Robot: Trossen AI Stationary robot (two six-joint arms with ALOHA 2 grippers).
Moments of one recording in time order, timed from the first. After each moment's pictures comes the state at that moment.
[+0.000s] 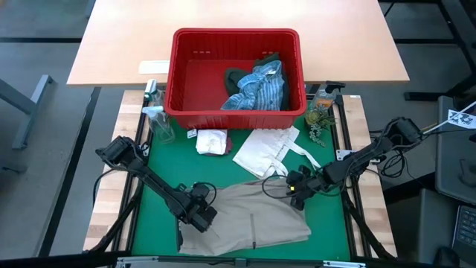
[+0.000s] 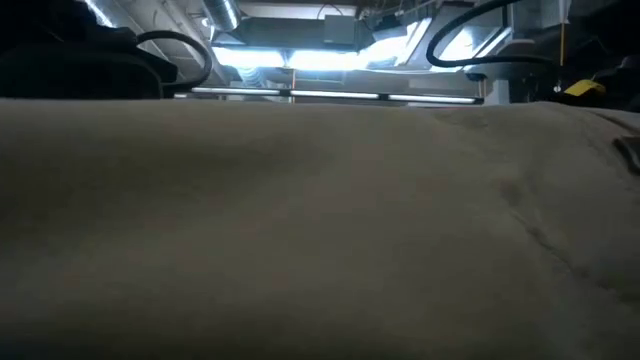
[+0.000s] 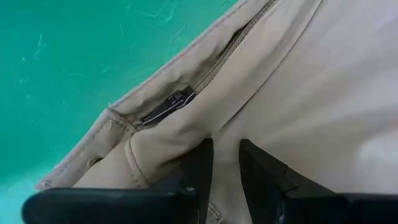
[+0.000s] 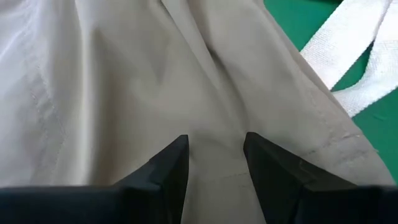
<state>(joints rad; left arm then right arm) -0.62 1.90 1.19 -0.89 -0.29 -1.59 0.43 1.38 0.49 -0.23 0.15 0.83</state>
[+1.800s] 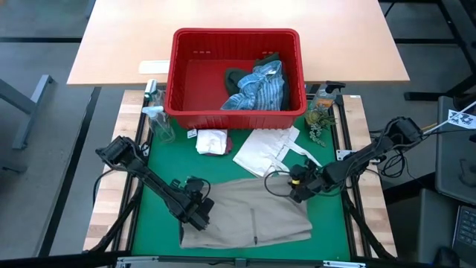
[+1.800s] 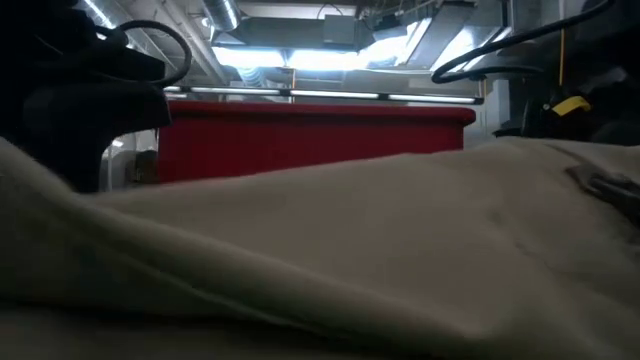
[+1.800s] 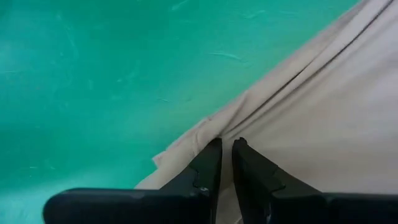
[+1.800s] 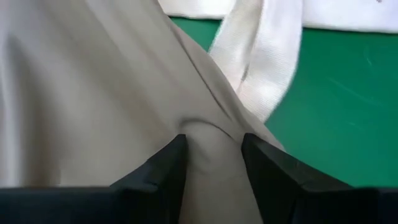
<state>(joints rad) -0.63 1.90 1.19 -1.09 -0.39 -1.76 0.43 1.35 0.49 -0.39 0.36 0.94</state>
